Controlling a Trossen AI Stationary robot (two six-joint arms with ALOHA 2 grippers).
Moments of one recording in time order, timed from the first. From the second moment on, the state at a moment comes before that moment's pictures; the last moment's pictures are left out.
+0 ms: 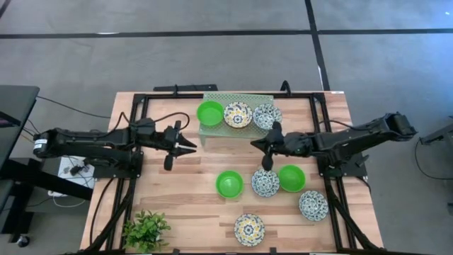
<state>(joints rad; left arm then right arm) 0.12 0.82 0.42 0.21 0.26 0.03 0.13 1.12 0.61 0.14 0.40 0.26</state>
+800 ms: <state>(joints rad) 0.12 0.82 0.42 0.29 0.23 0.18 0.20 1.17 0.78 -0.09 0.20 0.39</state>
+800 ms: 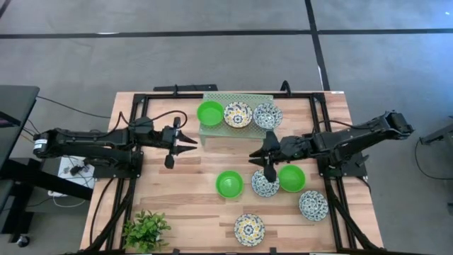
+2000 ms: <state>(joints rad) 0.12 0.82 0.42 0.30 0.23 0.18 0.15 1.48 0.78 -0.58 -0.01 0.89</state>
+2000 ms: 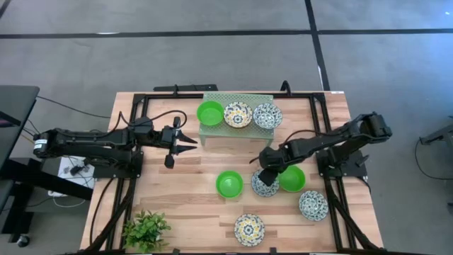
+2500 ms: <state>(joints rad) 0.12 0.82 0.42 0.31 0.23 0.18 0.12 1.42 0.88 -0.57 -0.13 0.84</state>
